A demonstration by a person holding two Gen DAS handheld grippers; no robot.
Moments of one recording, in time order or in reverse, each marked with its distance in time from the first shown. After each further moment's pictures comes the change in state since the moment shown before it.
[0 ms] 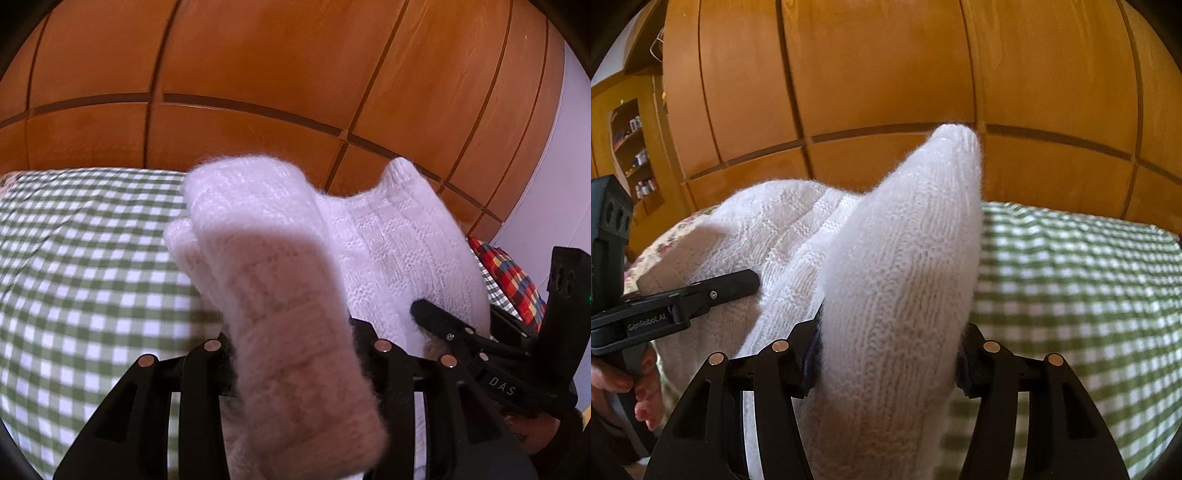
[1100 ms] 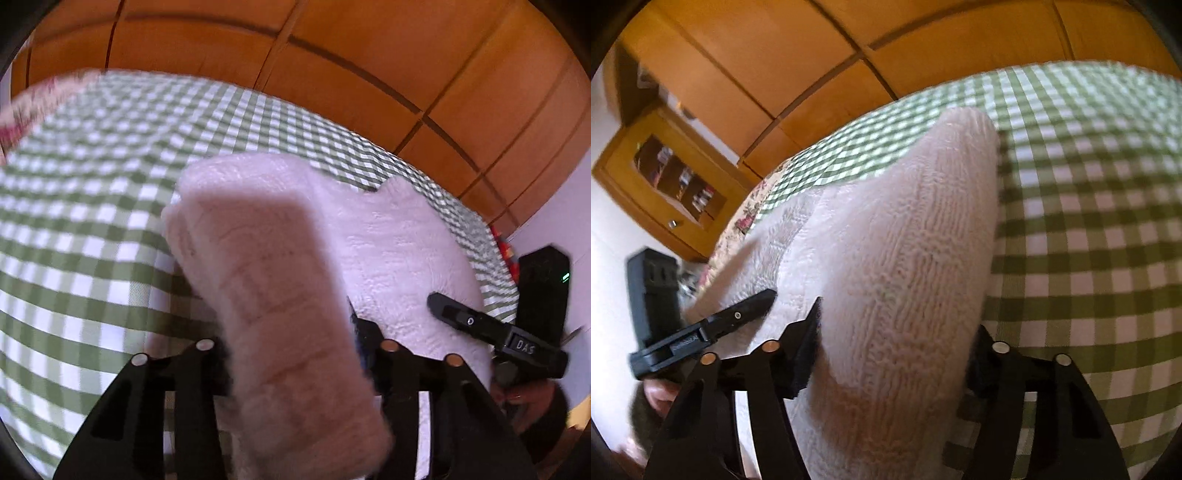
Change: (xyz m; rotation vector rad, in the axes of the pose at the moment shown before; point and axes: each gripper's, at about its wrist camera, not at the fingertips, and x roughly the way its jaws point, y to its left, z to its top) left arm -0.087 0.138 -0.073 -0.161 0.172 0.060; right arm 0.029 0.114 -0.054 0.247 0.304 0.348
